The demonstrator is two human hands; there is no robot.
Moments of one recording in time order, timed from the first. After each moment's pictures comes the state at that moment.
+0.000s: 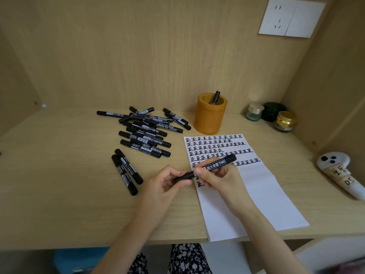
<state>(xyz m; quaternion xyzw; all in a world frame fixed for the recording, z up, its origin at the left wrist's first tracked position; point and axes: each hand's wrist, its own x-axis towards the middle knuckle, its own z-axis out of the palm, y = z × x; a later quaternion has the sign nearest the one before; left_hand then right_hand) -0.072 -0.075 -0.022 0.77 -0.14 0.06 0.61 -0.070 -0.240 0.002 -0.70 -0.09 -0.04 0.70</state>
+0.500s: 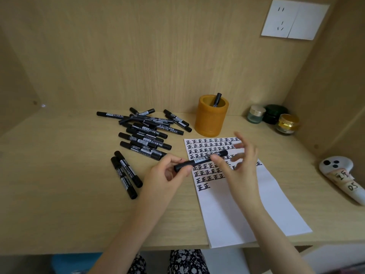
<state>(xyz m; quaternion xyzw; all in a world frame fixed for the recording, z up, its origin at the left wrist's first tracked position) -0.054 -0.083 -0.003 0.81 -0.11 0.09 0.57 -0.050 -0.260 -0.003 -0.82 0.03 -0.26 0.51</state>
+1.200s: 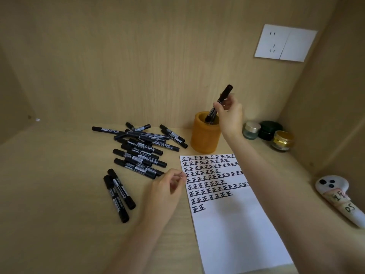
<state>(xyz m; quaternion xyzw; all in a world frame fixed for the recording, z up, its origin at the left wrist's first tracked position) -0.009 -0.102 -0.033 0.88 -0.10 0.12 0.45 0.117 -0.276 0.085 -0.80 0.02 -0.37 0.47</state>
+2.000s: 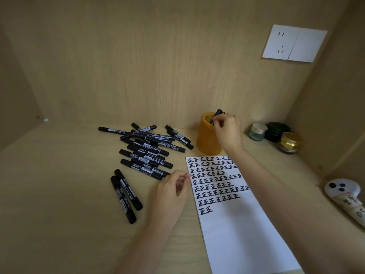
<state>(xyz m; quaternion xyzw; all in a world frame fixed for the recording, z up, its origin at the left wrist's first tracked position) -0.012 -0.101 -0.033 0.86 -0.08 0.14 0.48 0.120 -0.271 0.047 -0.90 0.02 -0.30 0.31</state>
